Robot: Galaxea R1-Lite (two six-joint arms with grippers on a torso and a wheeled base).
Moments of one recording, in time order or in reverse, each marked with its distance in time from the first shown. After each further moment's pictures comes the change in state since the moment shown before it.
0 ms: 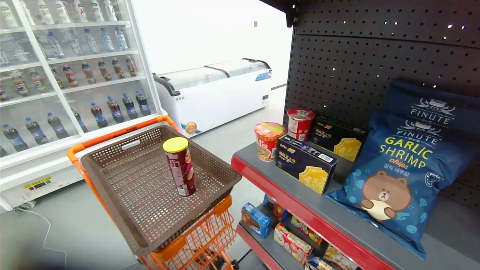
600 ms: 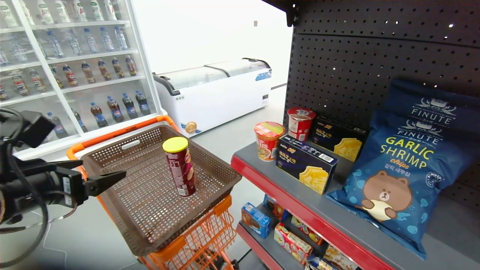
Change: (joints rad) left arm 0.074 0.942 -0.399 -0.180 -0.212 0.103; right arm 0.000 0.000 0.000 0.000 0.000 0.000
